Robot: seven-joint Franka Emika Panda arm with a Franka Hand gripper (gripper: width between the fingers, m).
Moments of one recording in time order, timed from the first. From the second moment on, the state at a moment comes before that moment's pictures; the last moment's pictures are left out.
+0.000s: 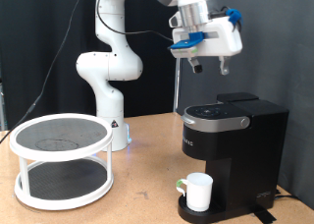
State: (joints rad) arm -0.35 -0.10 0.44 -1.95 0.28 1.99 2.20
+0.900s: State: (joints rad) arm -0.34 -0.10 0.48 -2.01 0.28 2.07 2.21
